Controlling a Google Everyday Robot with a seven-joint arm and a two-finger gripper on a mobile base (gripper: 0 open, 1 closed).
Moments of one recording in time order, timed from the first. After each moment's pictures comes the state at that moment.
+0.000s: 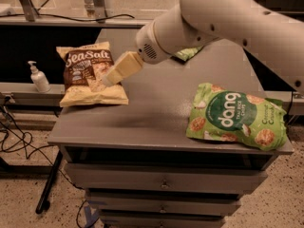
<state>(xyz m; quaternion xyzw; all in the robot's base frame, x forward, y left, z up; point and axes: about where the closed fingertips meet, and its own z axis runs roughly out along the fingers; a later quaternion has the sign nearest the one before) 0.594 0.067 0.936 -0.50 0.74 0.21 0.40</state>
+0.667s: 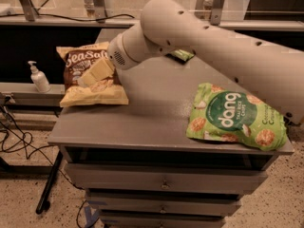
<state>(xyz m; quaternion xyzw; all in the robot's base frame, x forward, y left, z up) 0.635 0.138 0.894 -0.48 0.75 0.24 0.39</state>
